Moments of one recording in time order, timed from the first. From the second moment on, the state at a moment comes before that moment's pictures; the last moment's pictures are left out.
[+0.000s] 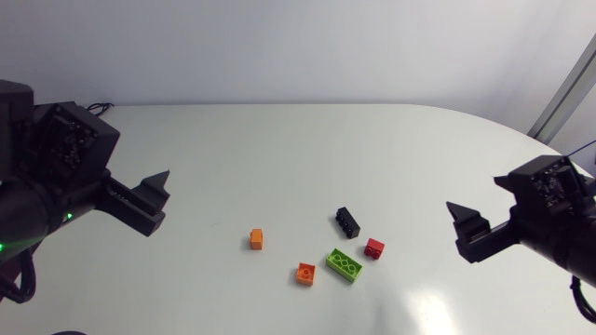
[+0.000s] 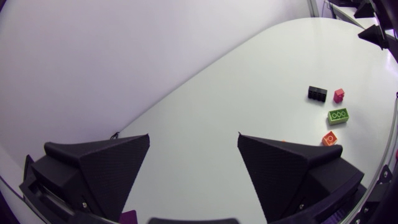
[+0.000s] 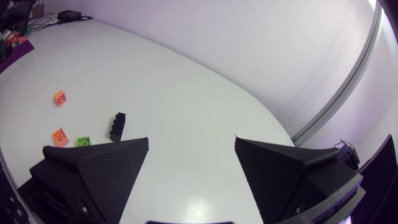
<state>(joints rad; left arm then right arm) -0.65 0.78 0.75 -0.46 -0.56 0.32 0.28 0.56 0.55 -0.42 0.20 -0.34</state>
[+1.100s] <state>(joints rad) -0.42 0.15 0.47 -0.47 -0.68 0.29 0.14 0.00 0.42 -0.43 0.27 -0.38</state>
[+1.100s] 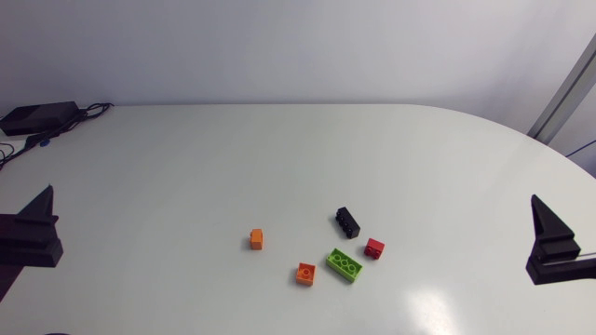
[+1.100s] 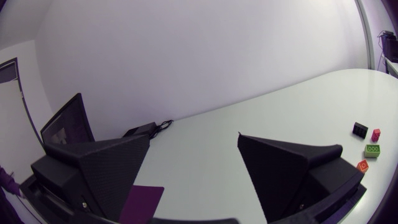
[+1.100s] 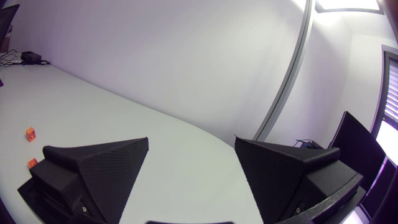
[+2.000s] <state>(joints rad) -0.20 0.01 0.31 -0.40 -0.68 0.19 0.07 0.00 0.14 0.01 0.41 -0.33</state>
